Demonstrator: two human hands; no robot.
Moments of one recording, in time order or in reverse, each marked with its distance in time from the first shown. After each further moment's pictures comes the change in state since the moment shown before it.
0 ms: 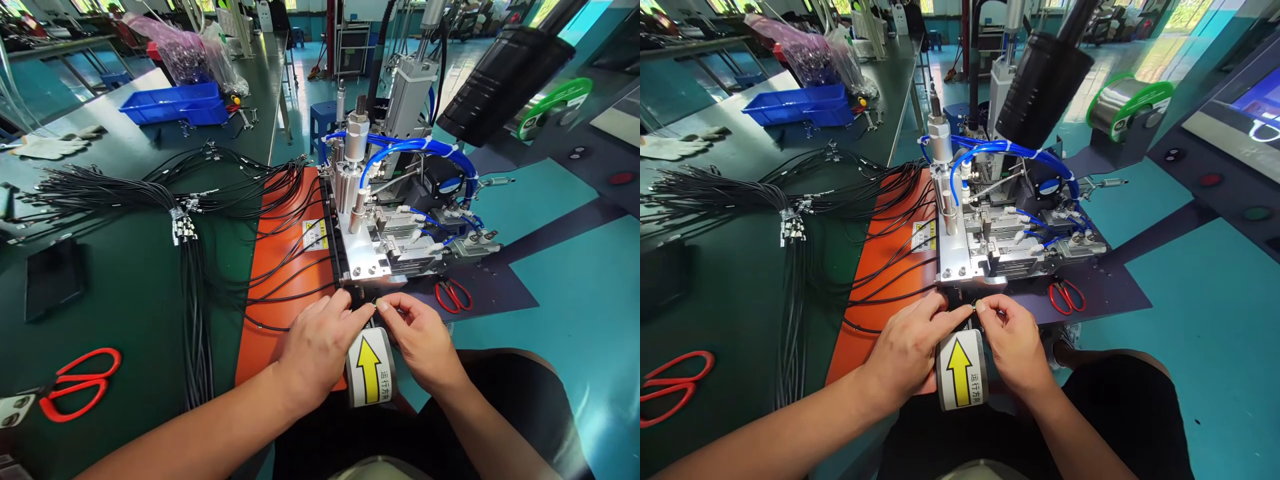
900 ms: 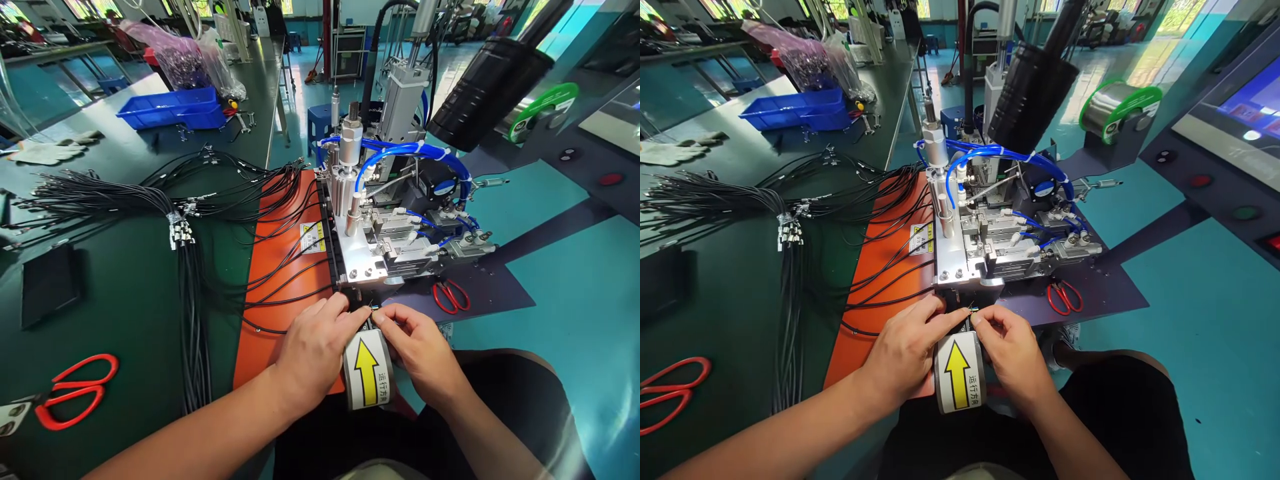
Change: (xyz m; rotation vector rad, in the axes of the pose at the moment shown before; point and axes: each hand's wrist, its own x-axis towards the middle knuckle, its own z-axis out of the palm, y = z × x) left_hand -0.003 -0.007 0.009 -0.120 0.079 0.035; right_hand -0.011 0.005 -0.003 0.116 -0.136 0.086
